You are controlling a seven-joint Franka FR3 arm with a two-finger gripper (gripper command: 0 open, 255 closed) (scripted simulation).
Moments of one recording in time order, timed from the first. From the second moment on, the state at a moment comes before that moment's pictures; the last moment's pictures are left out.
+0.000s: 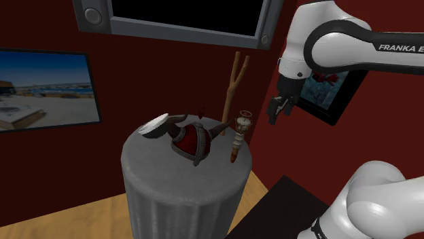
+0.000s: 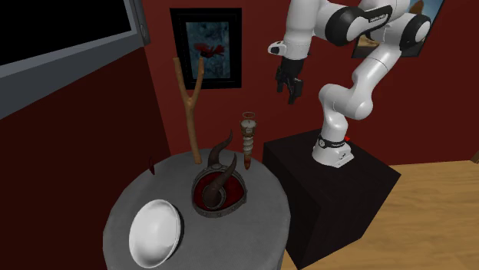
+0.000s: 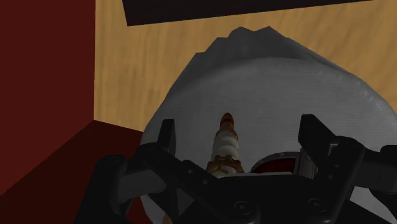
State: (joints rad) arm 0.00 -0.76 0.04 -2.45 -0.11 1.65 0.12
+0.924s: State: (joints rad) arm 0.00 -0.32 -0.05 -2.16 -0.06 1.82 0.02
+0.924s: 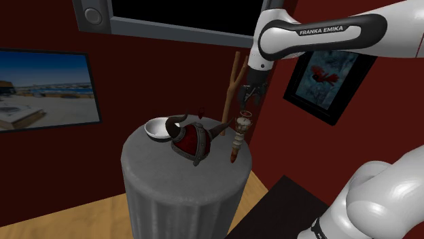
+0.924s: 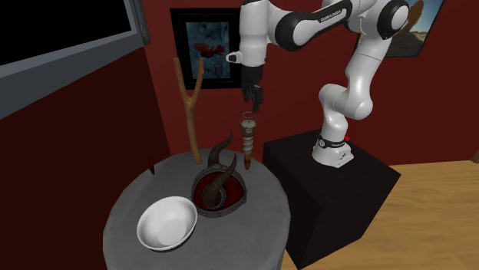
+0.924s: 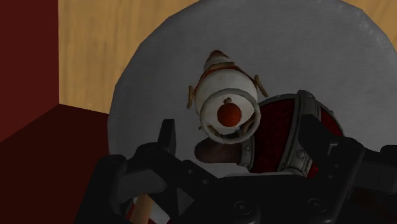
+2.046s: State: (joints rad) arm -0.01 -0.30 -0.05 -2.23 -0.06 1.92 0.02
